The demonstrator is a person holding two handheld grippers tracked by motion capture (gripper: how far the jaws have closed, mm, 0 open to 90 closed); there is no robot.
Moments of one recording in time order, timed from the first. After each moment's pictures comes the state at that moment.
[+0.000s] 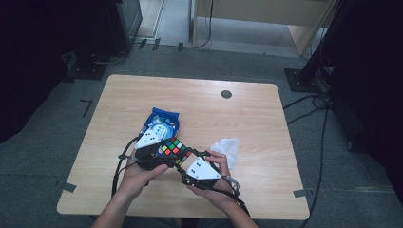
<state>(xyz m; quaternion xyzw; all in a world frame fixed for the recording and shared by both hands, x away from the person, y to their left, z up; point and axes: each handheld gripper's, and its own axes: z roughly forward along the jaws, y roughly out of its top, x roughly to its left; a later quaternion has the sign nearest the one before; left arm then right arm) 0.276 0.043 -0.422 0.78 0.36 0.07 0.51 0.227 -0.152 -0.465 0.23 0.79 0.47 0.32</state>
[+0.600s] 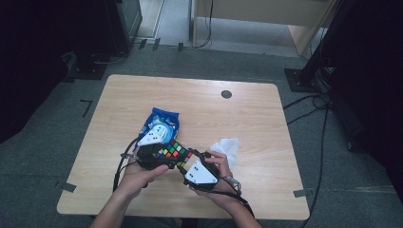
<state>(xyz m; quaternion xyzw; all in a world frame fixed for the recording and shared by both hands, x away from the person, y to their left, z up) 0.282 0.042 -0.428 0.79 0.37 0.03 0.49 0.227 -0.154 -0.470 0.18 0.81 0.44 0.35</state>
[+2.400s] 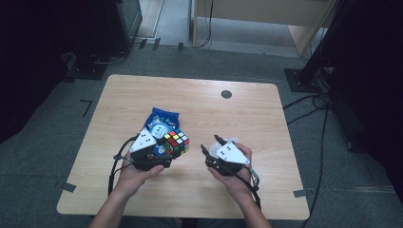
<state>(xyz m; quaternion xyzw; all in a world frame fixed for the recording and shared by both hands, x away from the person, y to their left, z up) 0.274 0.055 -0.420 0.78 0.33 0.12 0.52 0.257 -0.220 -0.453 0.36 0.73 0.48 0.33</state>
